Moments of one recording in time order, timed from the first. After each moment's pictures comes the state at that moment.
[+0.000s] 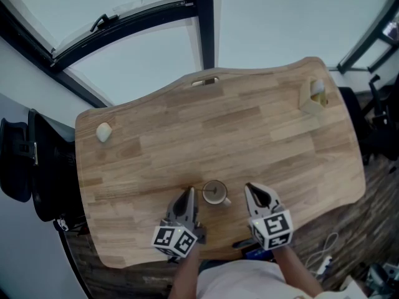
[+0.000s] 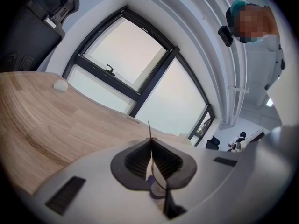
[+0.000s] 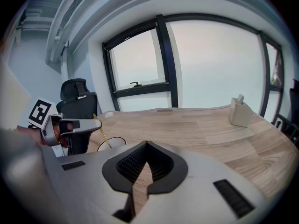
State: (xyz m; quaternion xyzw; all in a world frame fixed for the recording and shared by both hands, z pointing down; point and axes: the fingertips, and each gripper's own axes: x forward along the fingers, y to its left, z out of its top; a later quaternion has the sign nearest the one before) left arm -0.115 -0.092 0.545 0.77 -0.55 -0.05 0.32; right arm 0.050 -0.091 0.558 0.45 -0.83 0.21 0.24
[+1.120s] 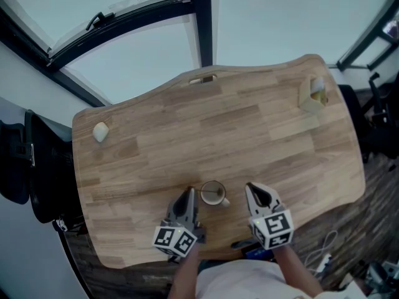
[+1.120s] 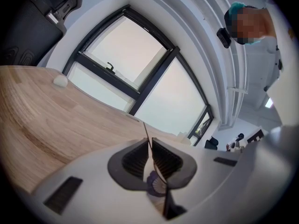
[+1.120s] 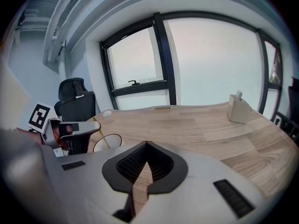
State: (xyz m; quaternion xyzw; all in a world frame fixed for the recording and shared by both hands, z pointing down) left arm -0.110 -0.092 0.558 0.77 -0.54 -0.06 0.33; right arm 0.058 -0.091 0.567 0.45 -0.83 0.23 0.25
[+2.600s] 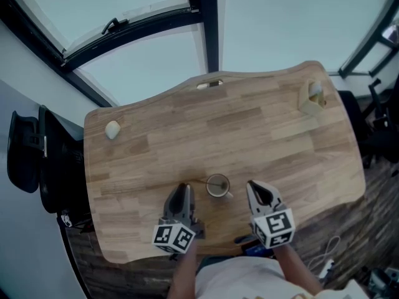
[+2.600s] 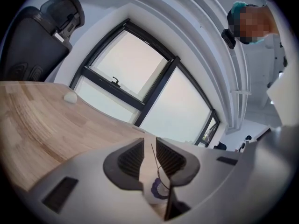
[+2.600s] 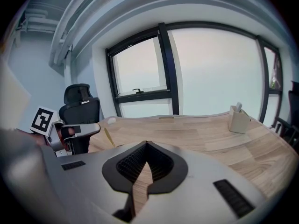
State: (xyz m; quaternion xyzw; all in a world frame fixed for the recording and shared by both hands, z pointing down) left arm -0.145 -0.077 0.529 0.75 -0.59 -0.08 0.28; right arm 0.048 -0.084 0.528 0.46 -0.84 0.18 0.20
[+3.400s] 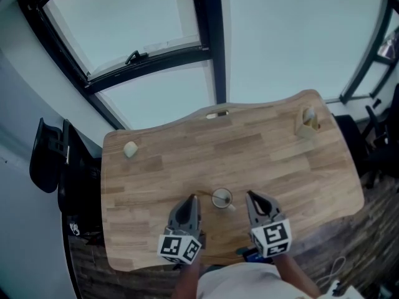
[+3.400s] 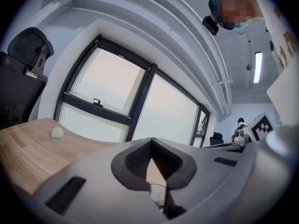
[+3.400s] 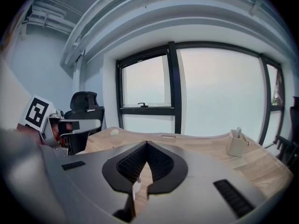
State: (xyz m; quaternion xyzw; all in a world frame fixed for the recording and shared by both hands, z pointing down) left arm -0.129 -0.066 0.436 0.80 -0.58 -0.04 0.16; right arm 0.032 -0.076 0.454 0.46 -0.87 0.11 0.17
